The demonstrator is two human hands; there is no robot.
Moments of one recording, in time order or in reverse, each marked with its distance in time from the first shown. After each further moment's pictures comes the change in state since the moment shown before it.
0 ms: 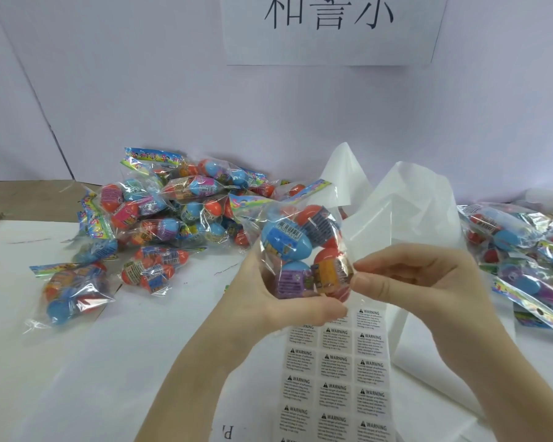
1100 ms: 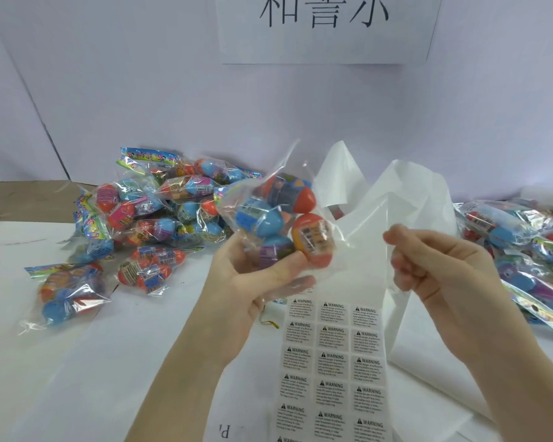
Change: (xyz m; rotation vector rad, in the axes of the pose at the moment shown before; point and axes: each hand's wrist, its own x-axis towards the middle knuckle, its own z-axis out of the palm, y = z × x) left_hand 0.002 0.003 -0.002 -0.313 0.124 0.136; right_hand 0.005 -0.003 -0.009 0.244 0.210 0.178
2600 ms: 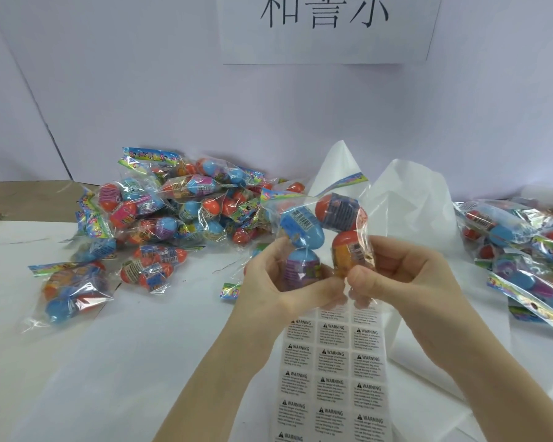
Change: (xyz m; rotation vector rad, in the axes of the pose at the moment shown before) left_hand -0.003 -0.015 0.016 0.155 -0.071 -0.018; right_hand -0.004 0.010 0.013 -0.091 -0.323 -0.065
